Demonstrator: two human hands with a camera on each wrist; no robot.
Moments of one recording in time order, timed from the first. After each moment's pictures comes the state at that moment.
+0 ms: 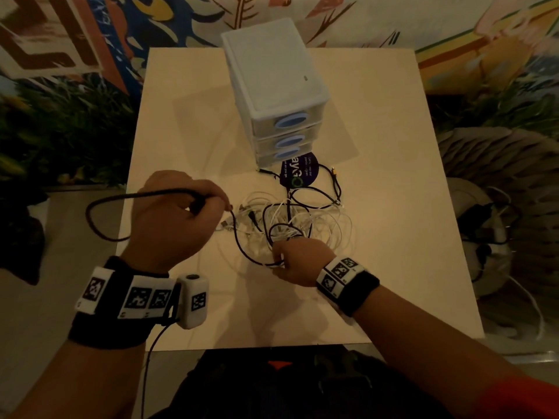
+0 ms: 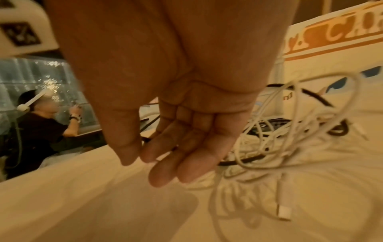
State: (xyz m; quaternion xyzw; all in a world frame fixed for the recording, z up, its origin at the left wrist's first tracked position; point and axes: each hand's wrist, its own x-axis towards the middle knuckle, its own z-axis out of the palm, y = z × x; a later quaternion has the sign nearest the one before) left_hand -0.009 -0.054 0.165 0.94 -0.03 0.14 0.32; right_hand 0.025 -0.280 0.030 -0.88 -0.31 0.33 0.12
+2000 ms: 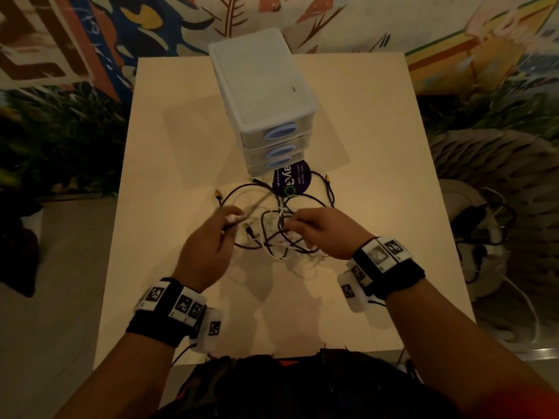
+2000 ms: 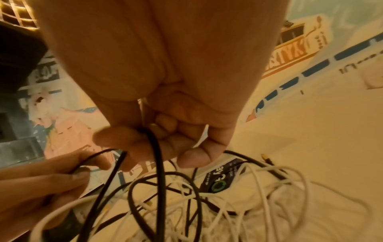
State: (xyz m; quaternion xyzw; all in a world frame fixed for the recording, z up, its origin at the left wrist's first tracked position) left_hand -0.006 -0.073 0.047 0.92 0.05 0.00 0.39; right_hand 0.084 -0.324 0.079 -0.87 -0.21 0.29 0.34
